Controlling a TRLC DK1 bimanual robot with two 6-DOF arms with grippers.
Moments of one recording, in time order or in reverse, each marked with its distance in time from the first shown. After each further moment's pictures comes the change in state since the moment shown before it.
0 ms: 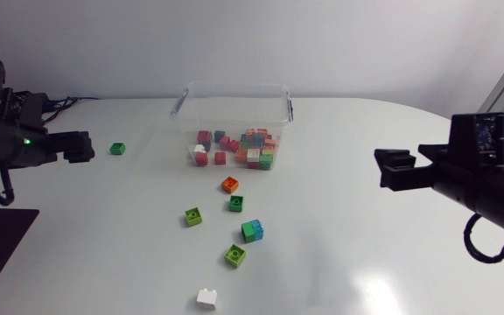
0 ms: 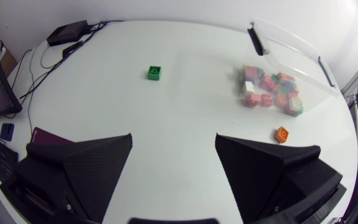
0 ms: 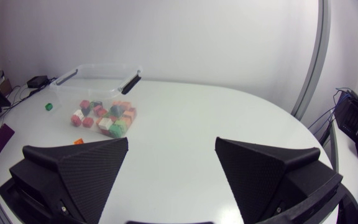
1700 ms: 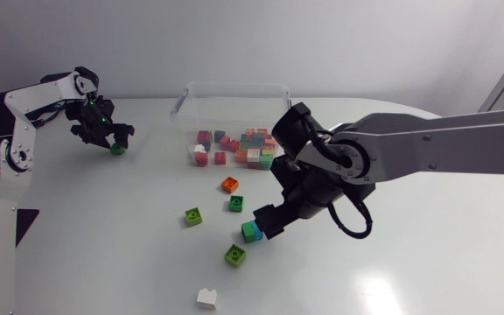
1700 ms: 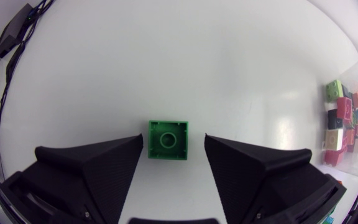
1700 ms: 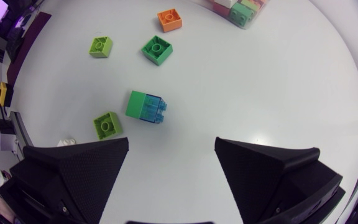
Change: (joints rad) left arm 0.066 1.323 1.381 -0.406 0.003 0.166; right arm 0.411 0.821 0.465 -0.425 -0.188 0.084
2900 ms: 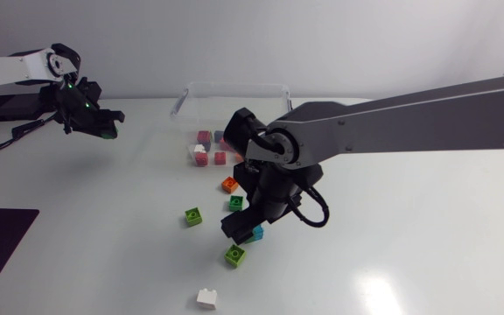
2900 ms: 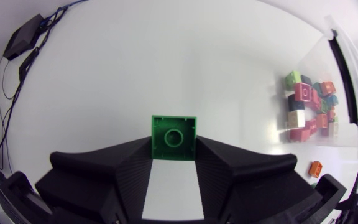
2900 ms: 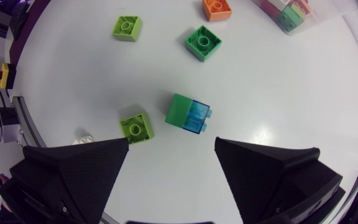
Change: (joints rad) left arm -0.008 -0.350 -0.369 0.084 0.062 0.000; right arm 0.105 0.227 0.269 -0.203 -0.035 0.000
